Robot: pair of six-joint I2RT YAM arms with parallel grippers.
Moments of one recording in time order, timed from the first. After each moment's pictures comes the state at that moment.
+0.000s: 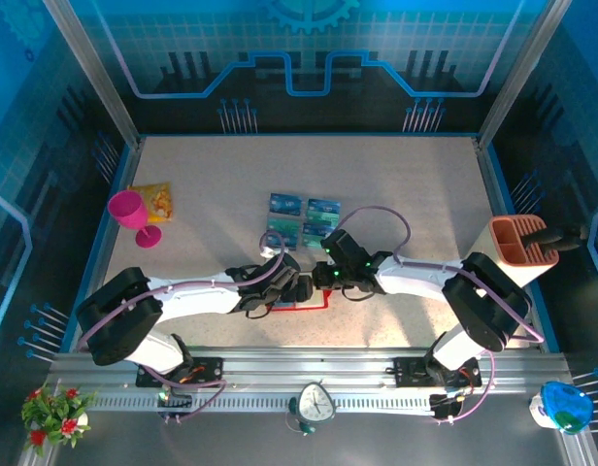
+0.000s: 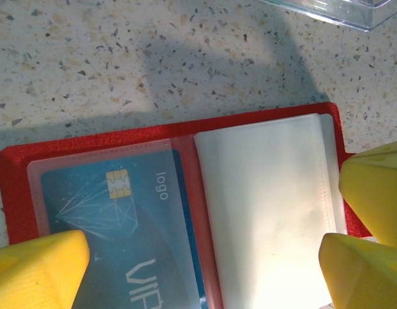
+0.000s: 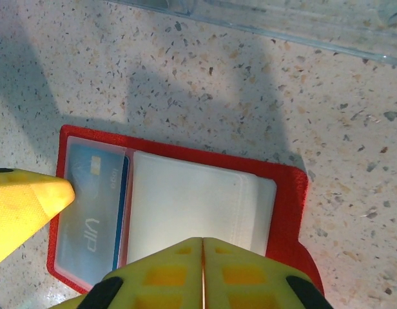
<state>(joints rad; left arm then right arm) -0.90 1.47 0.65 -0.19 -0.16 -0.90 0.78 1.56 0.73 -0.13 -0.15 0.74</state>
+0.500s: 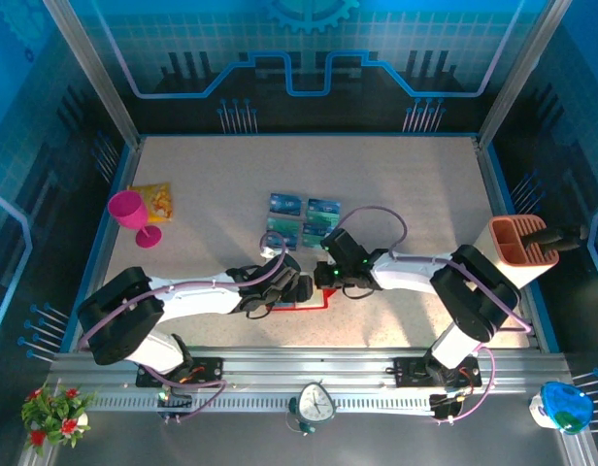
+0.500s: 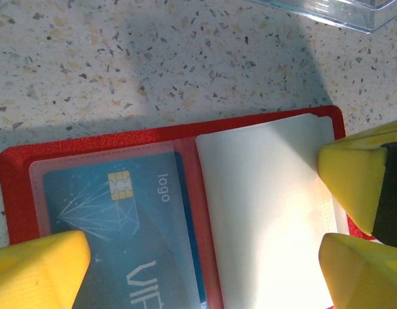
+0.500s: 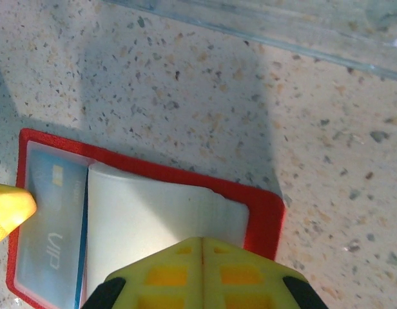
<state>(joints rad) -0.90 1.48 0.65 -0.18 -0.17 -0.90 0.75 1.64 0.76 -0.12 -0.18 0.69</state>
